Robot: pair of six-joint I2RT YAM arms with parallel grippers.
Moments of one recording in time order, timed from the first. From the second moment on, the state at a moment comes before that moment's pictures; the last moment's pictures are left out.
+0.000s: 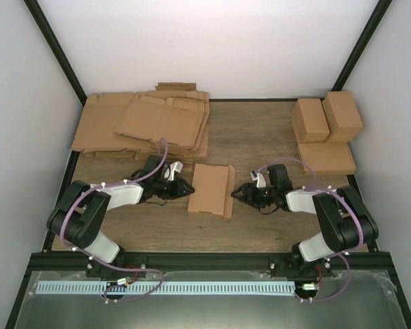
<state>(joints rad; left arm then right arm) -0.47 1.55 0.61 0.07 0.63 -0.63 0.30 1.48 0.42 0.16 -0.76 0.62</state>
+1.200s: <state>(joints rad) -0.36 1.63 0.57 0.18 0.77 -0.59 0.35 1.58 0.44 0.28 -0.77 0.73</state>
